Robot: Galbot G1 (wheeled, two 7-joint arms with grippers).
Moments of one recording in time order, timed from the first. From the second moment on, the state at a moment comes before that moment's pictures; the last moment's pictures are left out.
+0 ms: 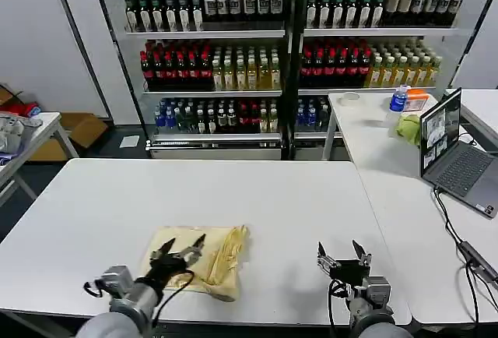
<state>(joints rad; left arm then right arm) 1.45 -1.16 -0.49 -2.17 -0.82 0.51 -0.26 -1.46 1.17 0.35 2.17 0.41 -0.48 0.39</state>
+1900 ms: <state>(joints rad) 1.33 -1.24 -0.65 -1.83 -1.21 0.53 -0.14 -1.55 1.18 0.41 2.22 0.40 -0.49 0.40</state>
